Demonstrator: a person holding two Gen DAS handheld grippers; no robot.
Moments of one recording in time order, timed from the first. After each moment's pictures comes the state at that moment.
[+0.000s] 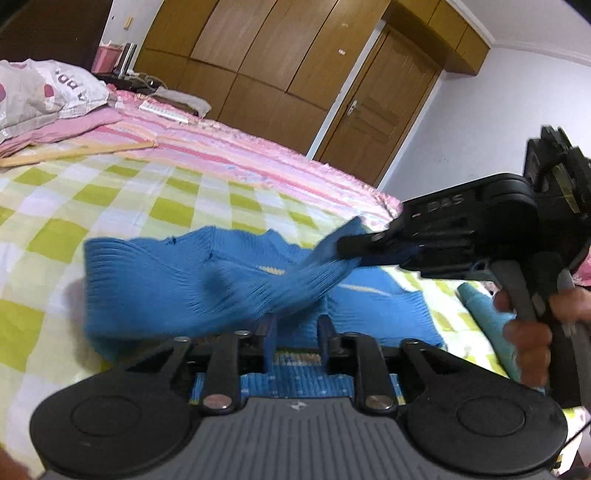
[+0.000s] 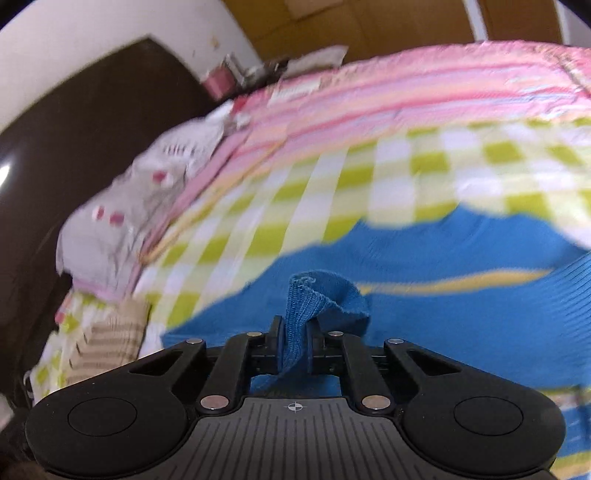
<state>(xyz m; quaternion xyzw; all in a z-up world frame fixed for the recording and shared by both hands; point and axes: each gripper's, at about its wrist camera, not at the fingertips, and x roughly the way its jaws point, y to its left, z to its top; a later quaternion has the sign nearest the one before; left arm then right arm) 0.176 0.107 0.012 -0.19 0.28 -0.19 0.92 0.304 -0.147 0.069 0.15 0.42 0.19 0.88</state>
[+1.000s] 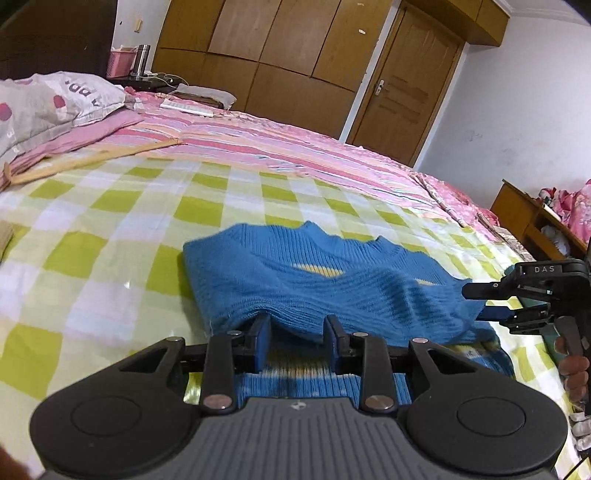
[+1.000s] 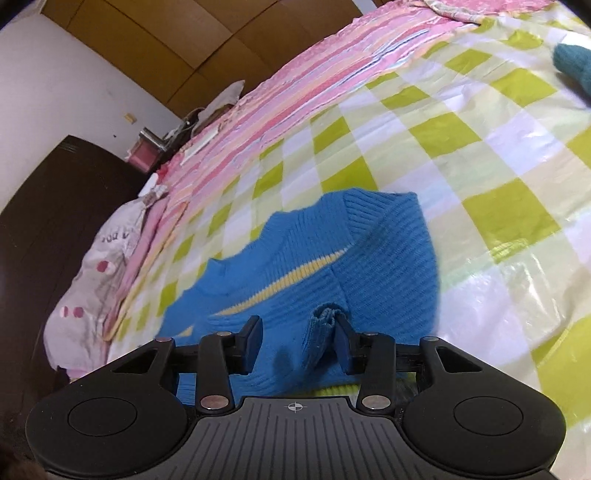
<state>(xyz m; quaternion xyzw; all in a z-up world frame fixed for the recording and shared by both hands) 0.207 0.095 0.008 -0.13 0.32 -0.13 0.93 0.306 -0.301 0.009 0.29 0.42 0.11 0.85</state>
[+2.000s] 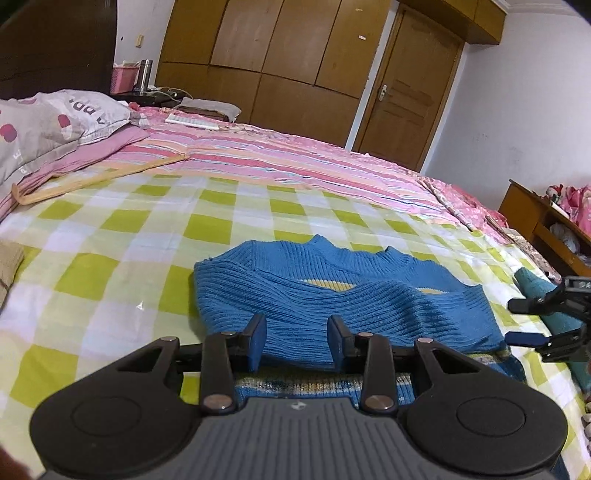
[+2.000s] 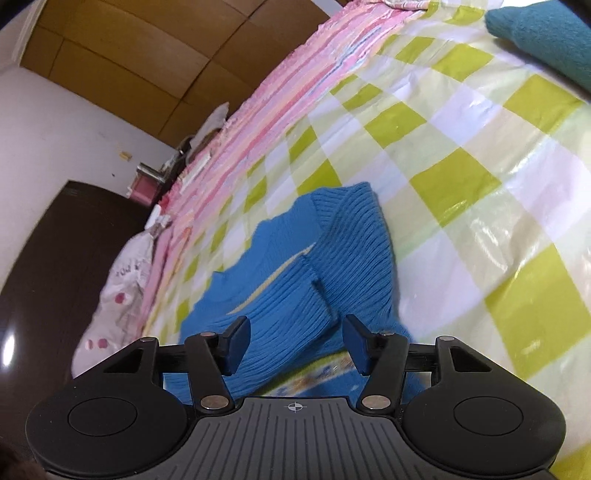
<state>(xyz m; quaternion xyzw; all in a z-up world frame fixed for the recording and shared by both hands) 0.206 0.098 0.014 -0.11 0.30 -0.12 0.94 0.263 -0.334 0.007 0.38 0.40 0.09 0.83</state>
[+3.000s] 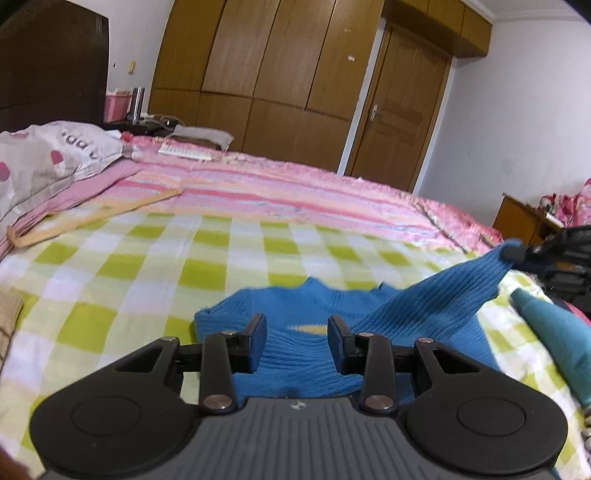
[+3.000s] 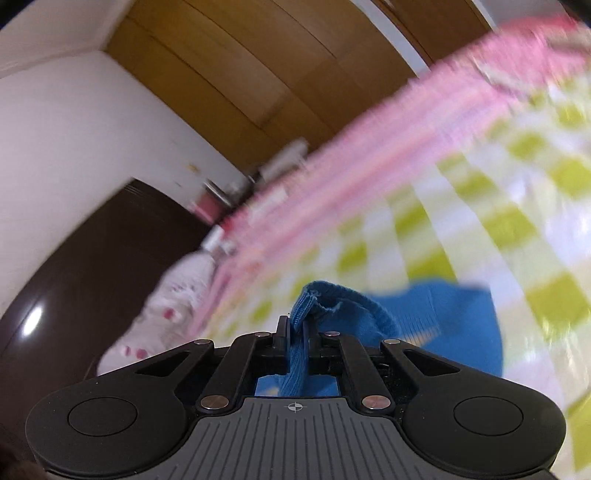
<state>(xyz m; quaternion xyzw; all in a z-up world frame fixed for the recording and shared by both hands) 0.217 0.098 0.039 -0.10 0.26 -0.12 0.95 0.286 -0.295 0.082 0.31 0.29 0.17 0.89</state>
